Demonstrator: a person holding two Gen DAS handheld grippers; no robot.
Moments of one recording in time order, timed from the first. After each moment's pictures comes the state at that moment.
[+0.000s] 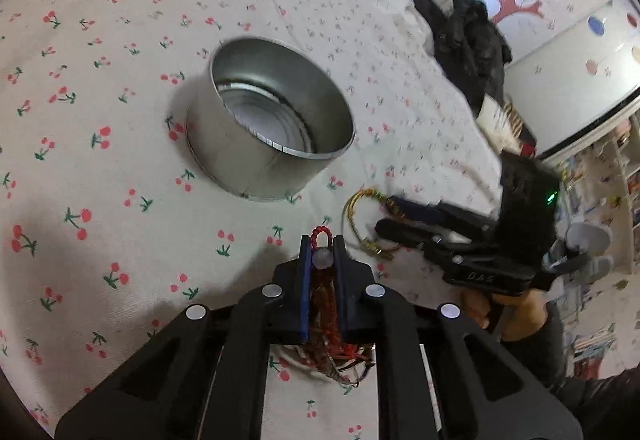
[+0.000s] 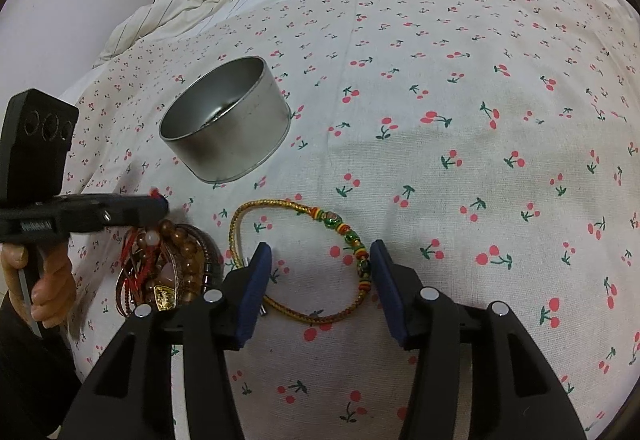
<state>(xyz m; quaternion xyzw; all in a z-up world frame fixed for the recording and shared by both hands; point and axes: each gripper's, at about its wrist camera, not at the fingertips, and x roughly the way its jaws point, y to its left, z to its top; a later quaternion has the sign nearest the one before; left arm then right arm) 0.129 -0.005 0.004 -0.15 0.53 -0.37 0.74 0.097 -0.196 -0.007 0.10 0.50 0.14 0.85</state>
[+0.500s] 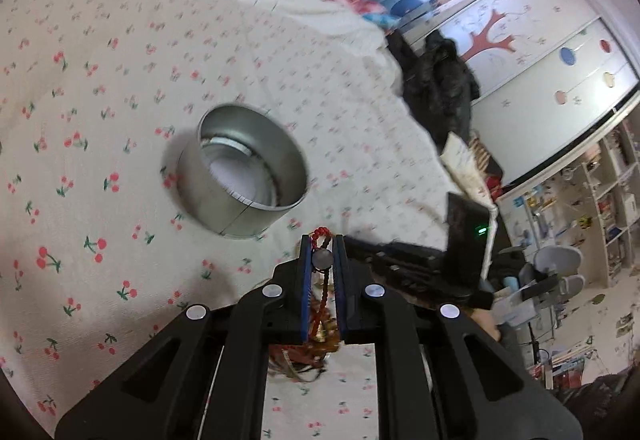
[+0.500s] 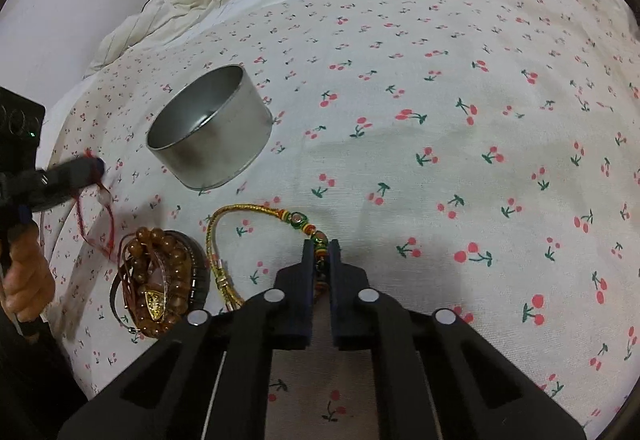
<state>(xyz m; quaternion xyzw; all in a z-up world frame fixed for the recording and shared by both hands) 0.127 0.019 0.046 -0.20 0.47 -0.40 0.76 0.098 -0.207 -0.006 0.11 0.49 0.12 0.85</state>
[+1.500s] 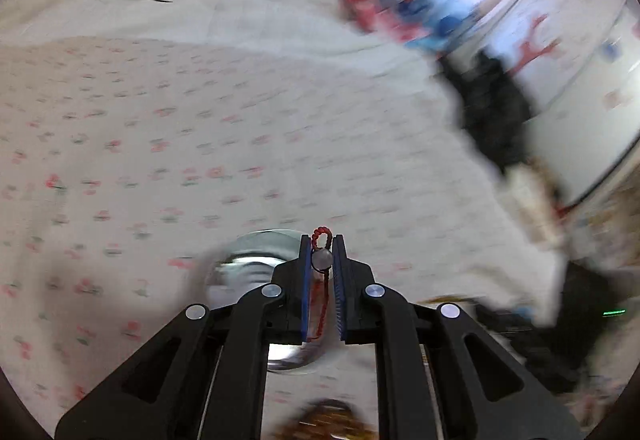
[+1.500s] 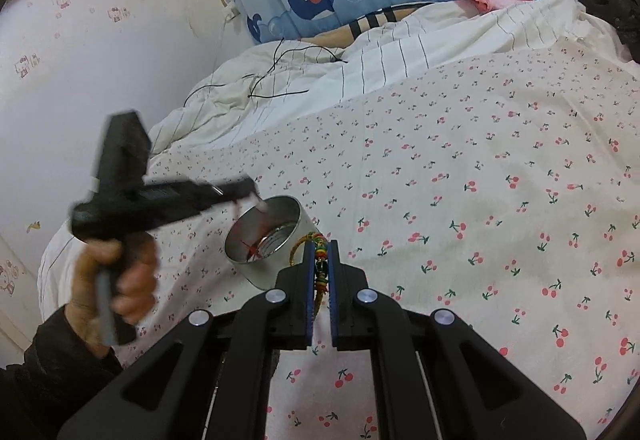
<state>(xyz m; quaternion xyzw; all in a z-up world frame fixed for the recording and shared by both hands) 0.207 -0.034 0.058 -0.10 0.46 -0.27 0.84 0.074 -0.232 0.063 0.19 0.33 0.15 0.91</state>
